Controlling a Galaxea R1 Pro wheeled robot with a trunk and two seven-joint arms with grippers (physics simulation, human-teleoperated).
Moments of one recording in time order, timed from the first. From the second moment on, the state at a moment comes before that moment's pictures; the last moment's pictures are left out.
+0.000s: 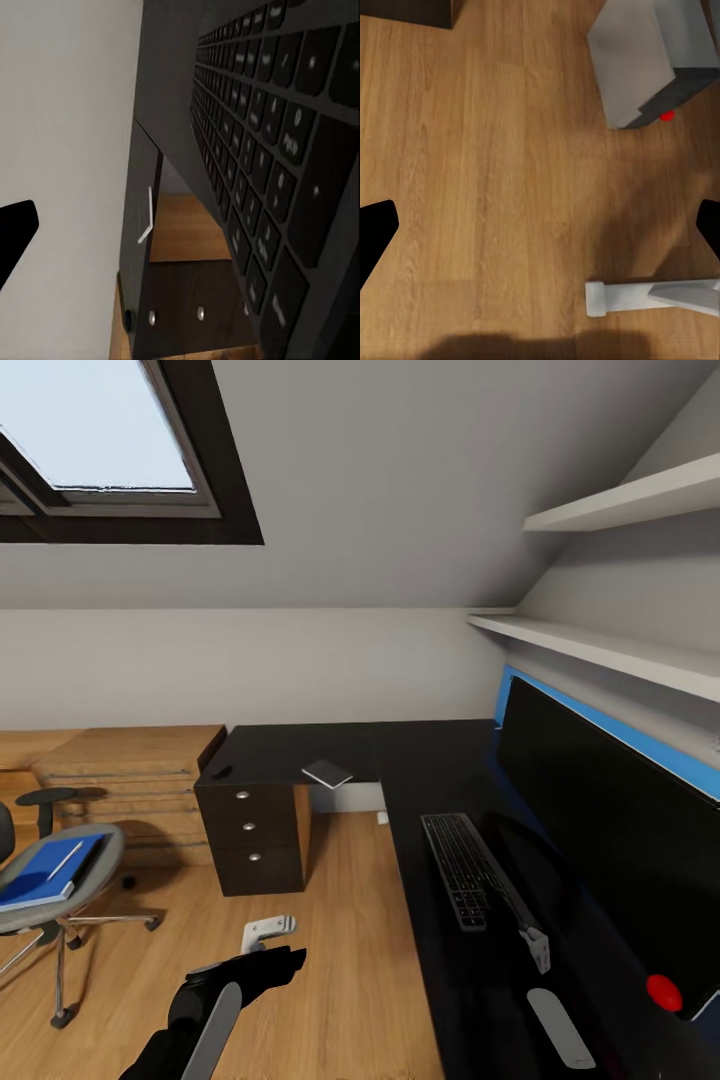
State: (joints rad) left arm -0.19 -0.05 -0.15 -1.37 0.40 0.75 0.24; right arm -0.36 0.04 -0.23 -0.78 -1.23 0.05 0.29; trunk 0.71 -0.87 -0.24
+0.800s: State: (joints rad) left arm -0.19 -0.05 -0.15 -1.37 0.40 0.75 0.24; right arm -0.36 0.04 -0.23 -0.78 -1.22 0.06 0.24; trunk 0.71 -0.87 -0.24
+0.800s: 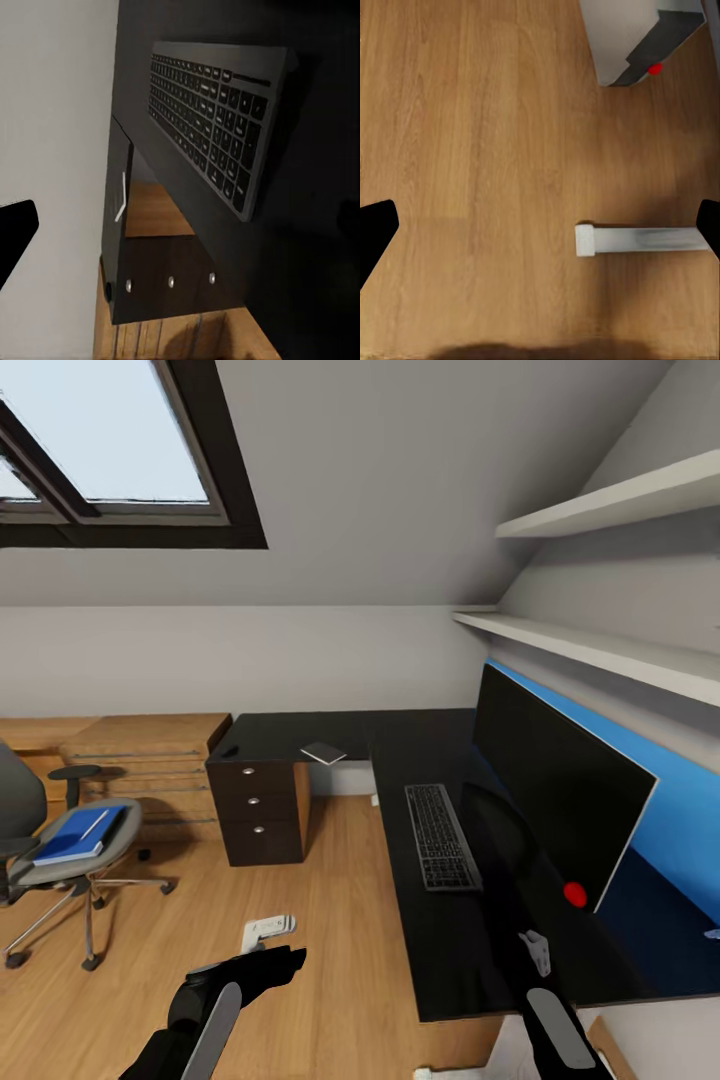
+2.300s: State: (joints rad) left arm -0.19 -0.05 -0.09 -1.38 0.40 0.74 0.25; right arm -0.36 0.09 0.36 -0.97 -0.36 0.01 -0.53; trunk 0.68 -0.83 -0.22
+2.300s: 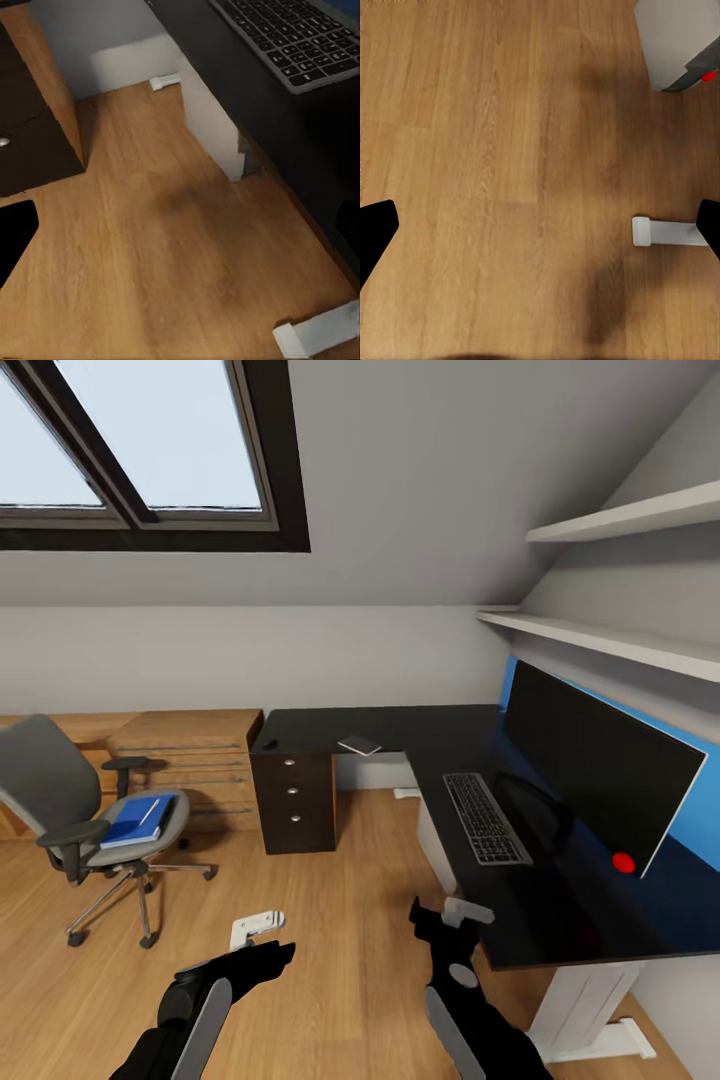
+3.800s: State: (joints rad) left arm -0.19 -0.05 -0.09 -1.38 0.40 0.75 0.24; right arm -0.36 0.12 0.46 -1.08 -0.31 0.36 -0.55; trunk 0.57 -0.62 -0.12
